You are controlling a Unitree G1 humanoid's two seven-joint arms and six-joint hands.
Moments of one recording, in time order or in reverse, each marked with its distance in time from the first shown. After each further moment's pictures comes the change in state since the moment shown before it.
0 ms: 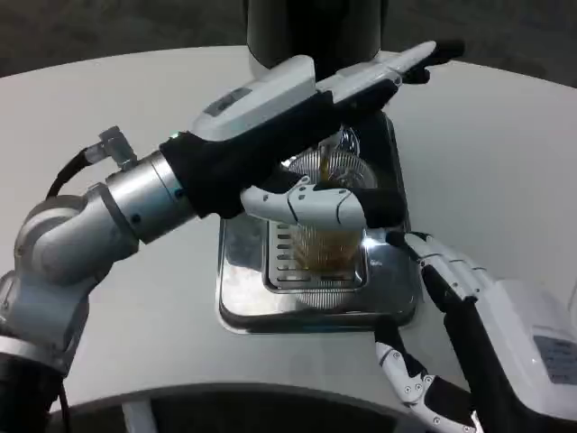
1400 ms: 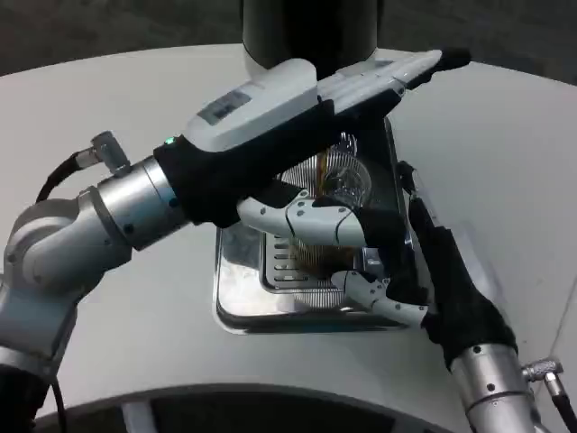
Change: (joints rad) left arm 0.027 0.039 -0.013 -0.059 0.022 -0.017 0.047; right arm -0.556 0.036 -0.119 0.649 0.596 0.037 -0.153
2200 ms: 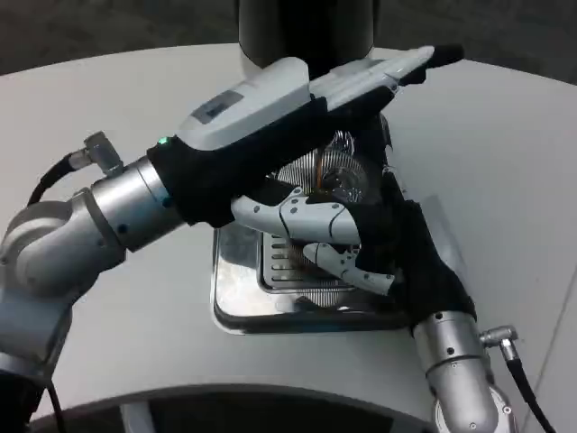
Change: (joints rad) left arm 0.015 0.014 0.000 -0.020 -0.027 0.021 0.000; right arm -0.189 0.013 0.023 0.279 0.073 -0.125 -0.113
